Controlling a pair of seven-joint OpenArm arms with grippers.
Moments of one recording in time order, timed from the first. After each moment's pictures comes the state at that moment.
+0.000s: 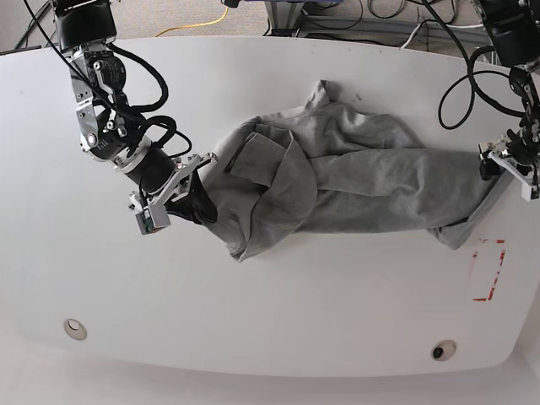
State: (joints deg) left arm -0.1 -29.1 -26.8 68.8 -20.7 -25.0 41.9; right arm -2.2 27.8 -8.8 104.4 44.2 14.8 -32.3
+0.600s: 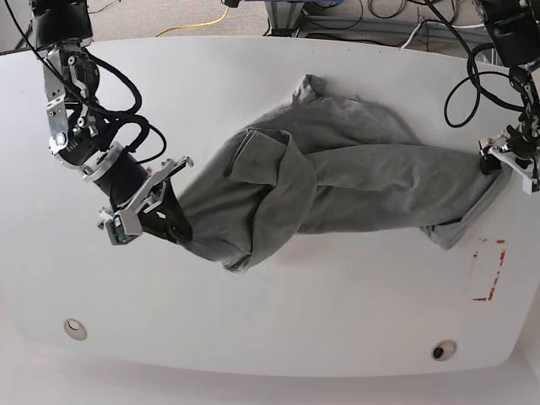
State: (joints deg) left arm -0.3 -29.3 -26.9 63.9 -20.6 -25.1 38.6; right arm -2.2 34.4 -3.2 112.0 44.4 15.6 -31.9
